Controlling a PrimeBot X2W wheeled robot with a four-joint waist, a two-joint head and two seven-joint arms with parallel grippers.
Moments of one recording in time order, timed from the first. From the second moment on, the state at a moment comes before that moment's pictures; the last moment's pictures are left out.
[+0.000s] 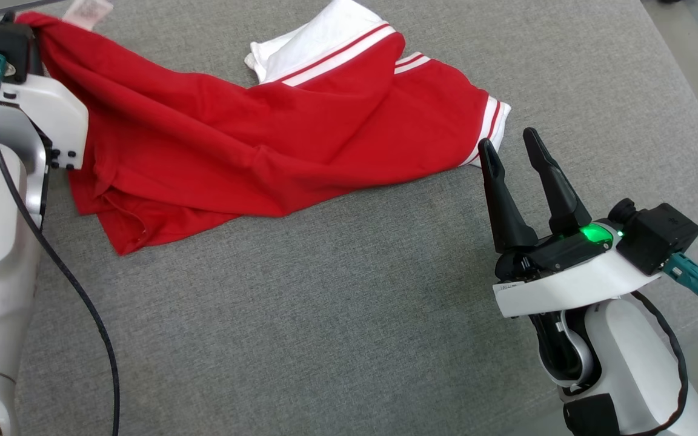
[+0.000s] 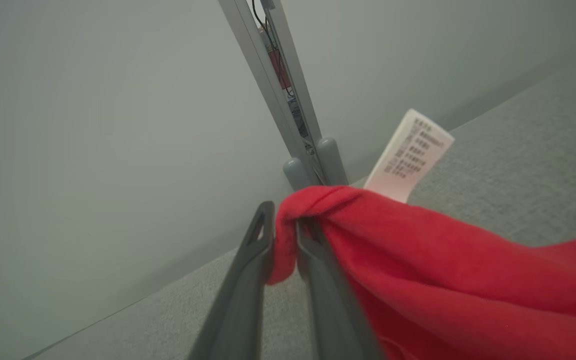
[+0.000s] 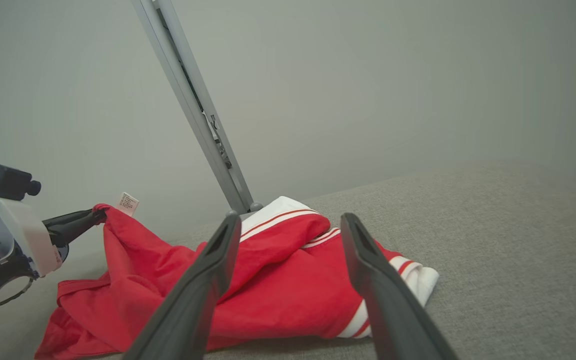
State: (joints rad) left arm -0.96 0.34 -0.25 0.80 -0.01 0.10 -0.04; right arm -0.41 -0.05 0.30 0.14 0.48 0.13 -0.26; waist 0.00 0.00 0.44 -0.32
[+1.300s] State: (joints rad) left arm -0.10 0.07 -0.11 0.14 -0.18 0.16 -0.26; right arm -0.23 -0.11 0.16 0.18 0.31 0.13 -0.26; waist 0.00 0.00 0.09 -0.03
